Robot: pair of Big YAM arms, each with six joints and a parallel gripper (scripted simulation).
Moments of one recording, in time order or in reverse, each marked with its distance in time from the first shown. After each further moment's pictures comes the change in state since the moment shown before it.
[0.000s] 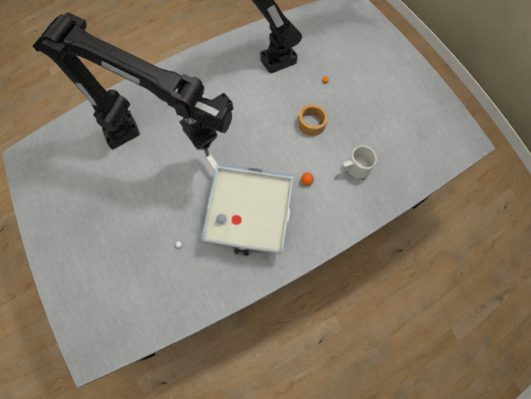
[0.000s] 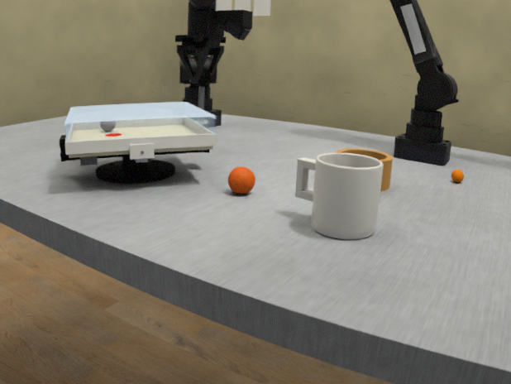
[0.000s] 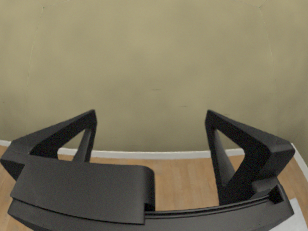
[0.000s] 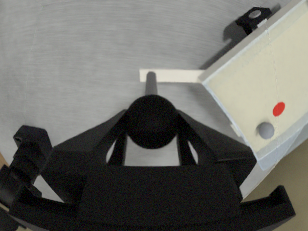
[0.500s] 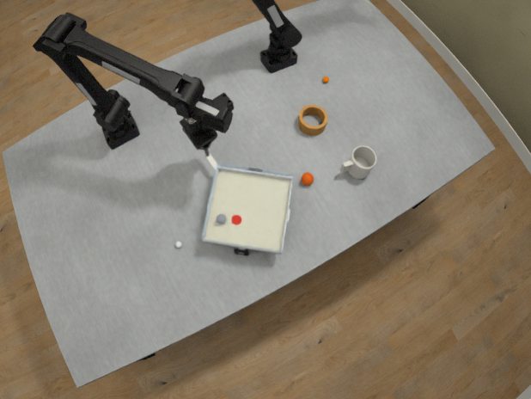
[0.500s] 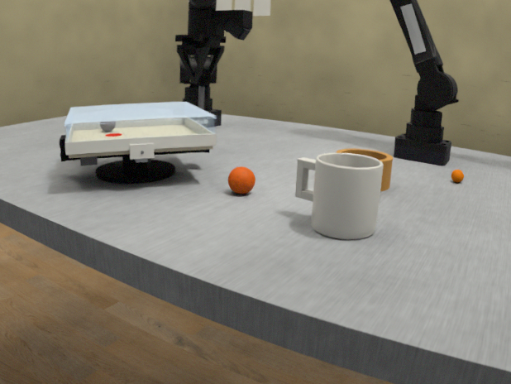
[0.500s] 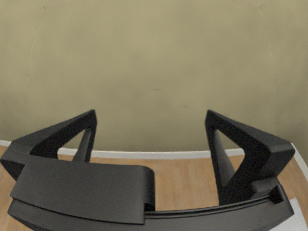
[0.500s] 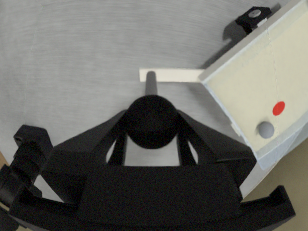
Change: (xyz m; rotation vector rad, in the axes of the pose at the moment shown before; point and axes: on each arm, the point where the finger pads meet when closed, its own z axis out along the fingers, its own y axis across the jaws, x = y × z) left arm 0.000 0.000 0.000 0.000 0.000 0.000; right arm 0.000 0.000 -0.001 -0.001 0.005 0.002
